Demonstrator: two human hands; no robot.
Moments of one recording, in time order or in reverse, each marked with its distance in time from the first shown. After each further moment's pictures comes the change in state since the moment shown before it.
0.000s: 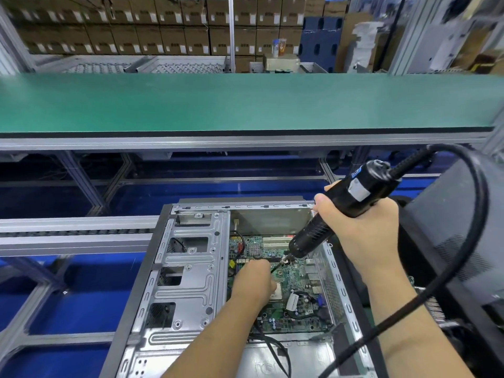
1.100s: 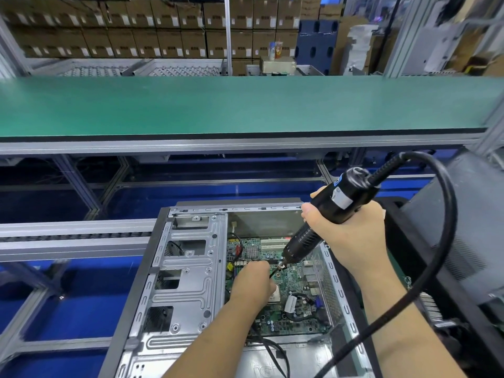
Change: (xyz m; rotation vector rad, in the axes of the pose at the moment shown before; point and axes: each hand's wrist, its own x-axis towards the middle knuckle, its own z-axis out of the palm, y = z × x) left_hand 0.001 0.000 0.003 -0.020 0.027 0.058; right_hand -0.005 -0.007 0.004 -0.006 -0.095 -0.003
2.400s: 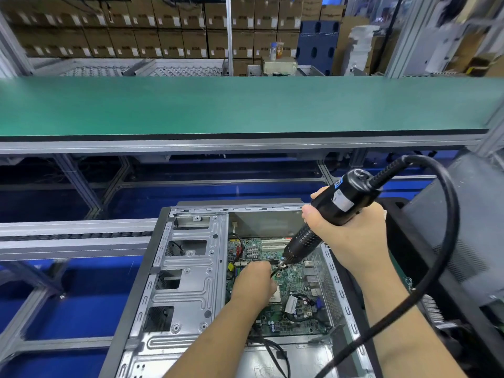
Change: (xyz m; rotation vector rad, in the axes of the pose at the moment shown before) left_hand 0.004 -0.004 0.005 0.014 0.013 0.025; right_hand 0.000 -0.003 0.000 -0.001 -0.025 -0.021
